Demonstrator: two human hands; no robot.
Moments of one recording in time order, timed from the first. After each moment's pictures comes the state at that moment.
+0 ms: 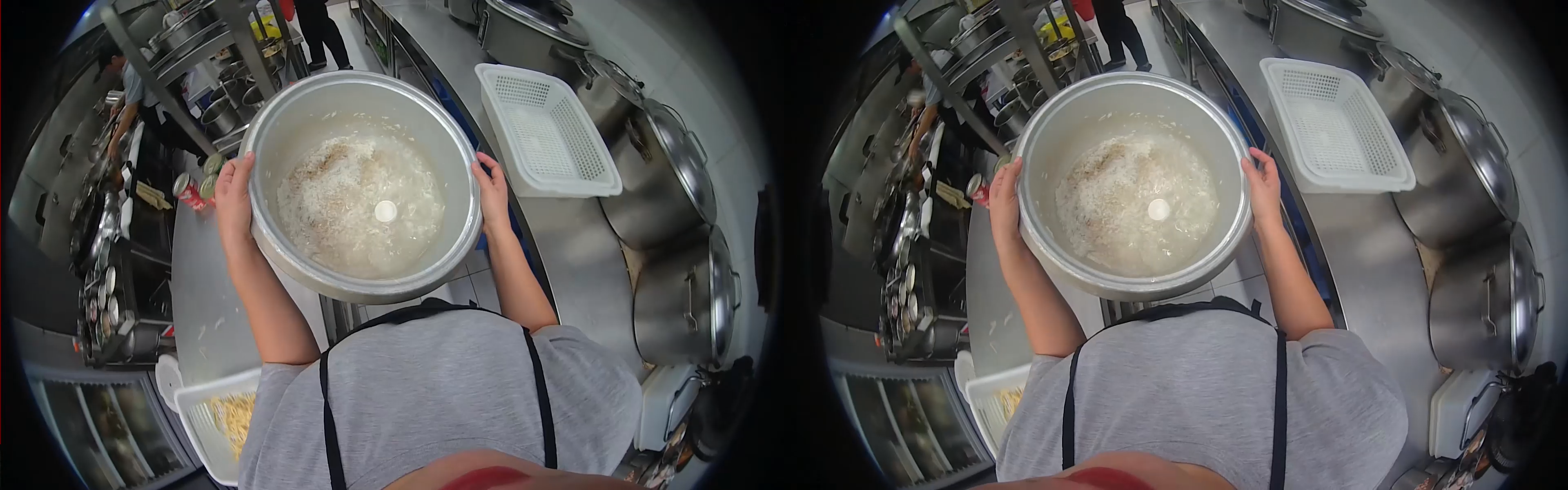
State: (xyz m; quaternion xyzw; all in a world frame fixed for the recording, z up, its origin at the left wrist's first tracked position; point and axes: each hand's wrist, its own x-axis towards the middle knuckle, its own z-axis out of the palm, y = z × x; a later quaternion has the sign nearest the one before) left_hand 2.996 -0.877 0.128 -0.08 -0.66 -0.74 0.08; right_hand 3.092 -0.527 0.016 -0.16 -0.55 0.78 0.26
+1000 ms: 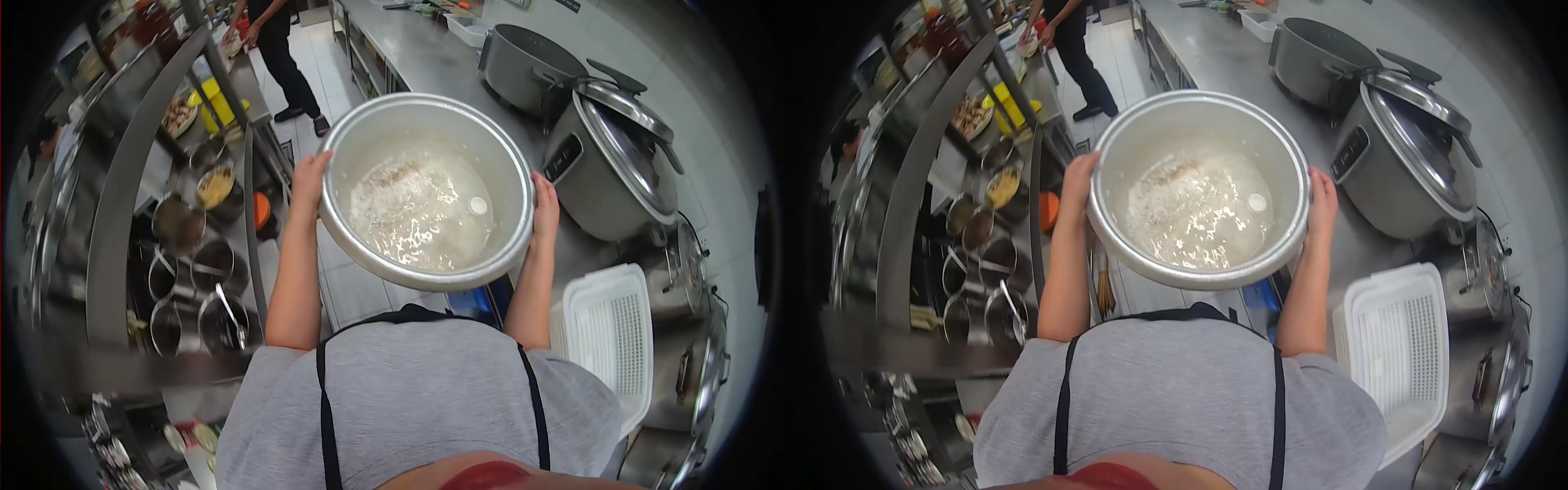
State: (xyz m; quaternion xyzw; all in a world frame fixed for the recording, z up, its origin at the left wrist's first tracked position) left_hand 2.353 -0.619 0.059 -0.08 -0.68 -0.73 -0.03; right_hand 2.536 -0.281 0.023 -0.24 -0.59 0.66 0.41
